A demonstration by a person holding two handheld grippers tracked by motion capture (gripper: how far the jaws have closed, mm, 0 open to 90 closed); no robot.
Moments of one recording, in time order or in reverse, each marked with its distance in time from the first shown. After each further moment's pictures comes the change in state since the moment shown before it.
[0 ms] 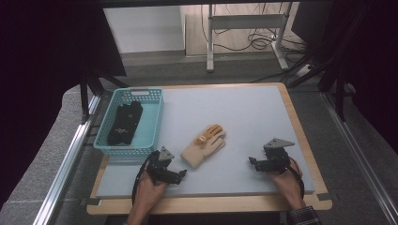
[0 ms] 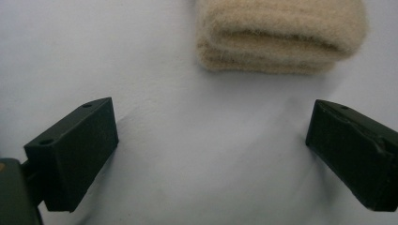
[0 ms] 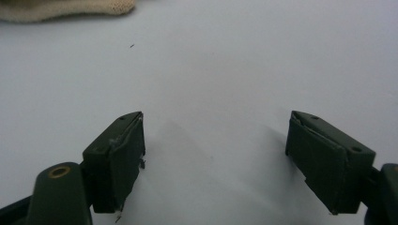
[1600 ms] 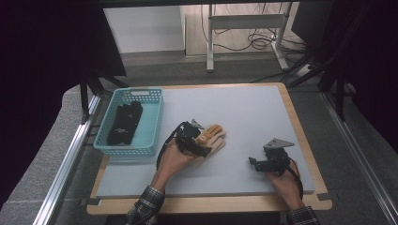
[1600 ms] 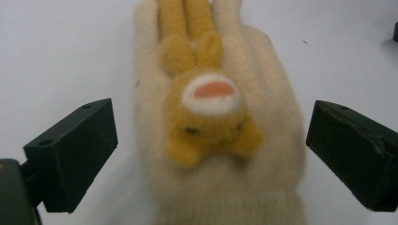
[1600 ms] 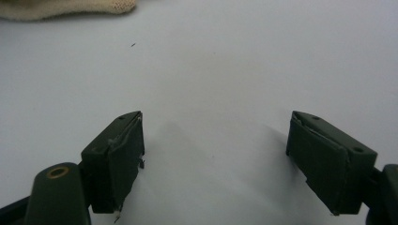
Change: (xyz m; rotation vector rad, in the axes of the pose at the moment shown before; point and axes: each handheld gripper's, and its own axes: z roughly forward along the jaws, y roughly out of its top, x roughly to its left) left arm -0.012 0.124 0.052 0.122 -0.101 0.035; right arm 0.000 -0.001 0.000 -0.002 0.004 0.001
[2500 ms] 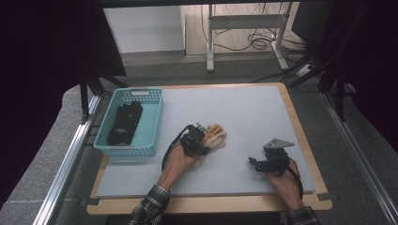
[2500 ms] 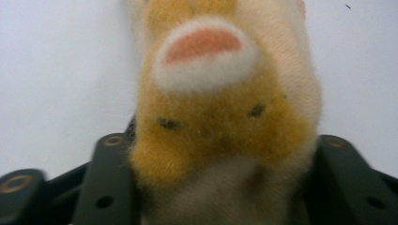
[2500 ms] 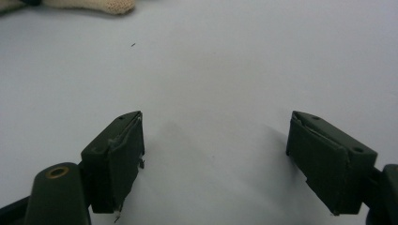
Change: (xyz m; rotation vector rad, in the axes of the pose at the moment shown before) left arm -0.006 -0.002 0.019 0.094 0.061 -0.004; right arm 0.000 0.000 0.000 0.001 -0.001 0.000
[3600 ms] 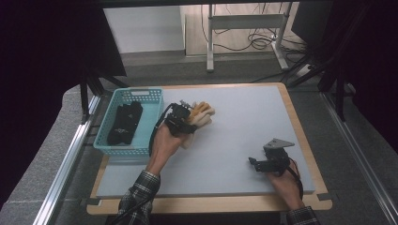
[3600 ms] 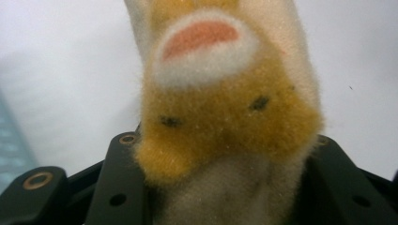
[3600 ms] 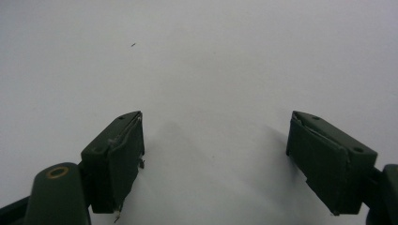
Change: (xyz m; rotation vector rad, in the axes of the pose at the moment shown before) left arm 0.048 0.029 -0.082 -0.090 0.092 -0.098; right arm 0.000 0.000 0.000 0.000 0.001 0.001
